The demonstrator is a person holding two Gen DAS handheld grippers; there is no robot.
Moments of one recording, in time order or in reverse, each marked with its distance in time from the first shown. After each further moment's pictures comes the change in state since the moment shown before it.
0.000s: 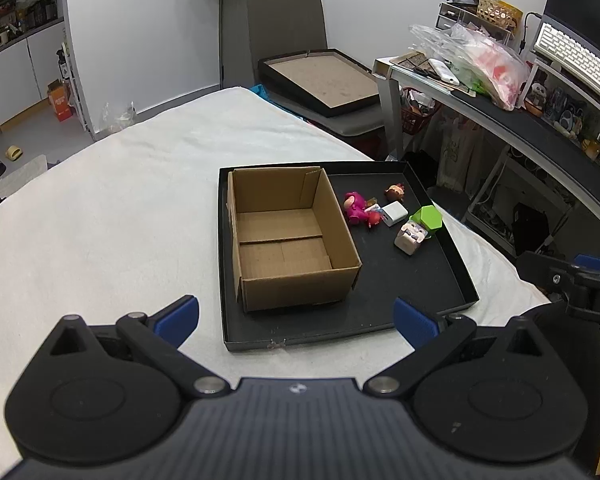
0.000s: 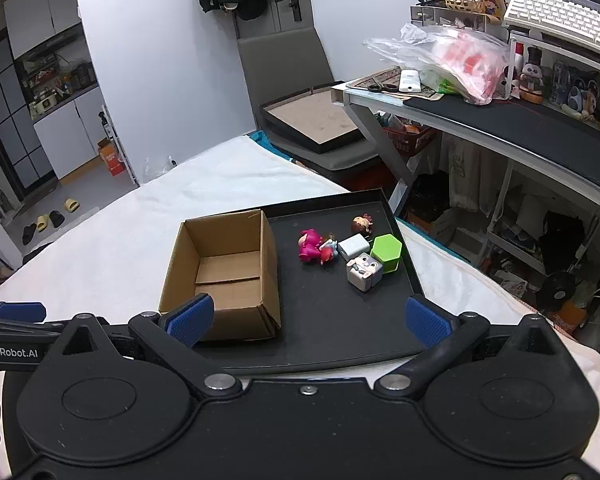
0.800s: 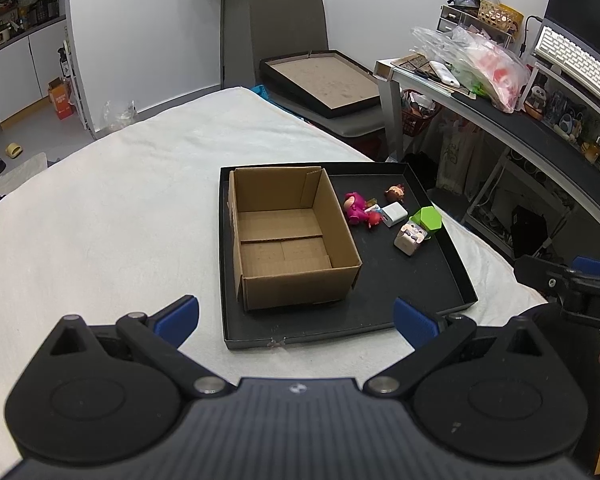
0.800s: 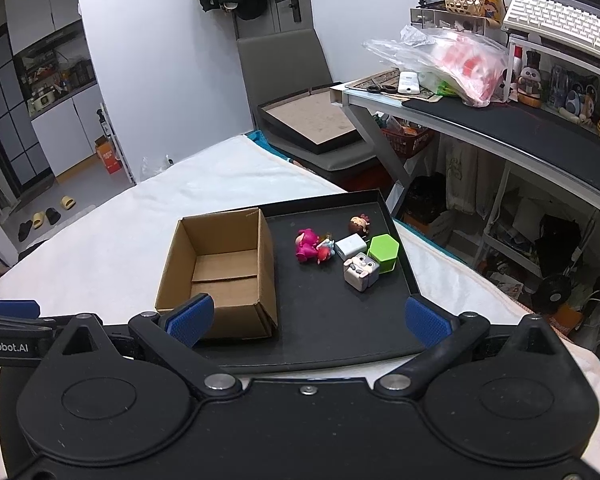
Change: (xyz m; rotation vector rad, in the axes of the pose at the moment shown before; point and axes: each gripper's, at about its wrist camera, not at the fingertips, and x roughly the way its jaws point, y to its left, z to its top) left arm -0.002 0.004 -0.002 -0.007 0.000 -0.005; right arm -0.001 0.003 -0.002 -0.012 -0.005 -0.013
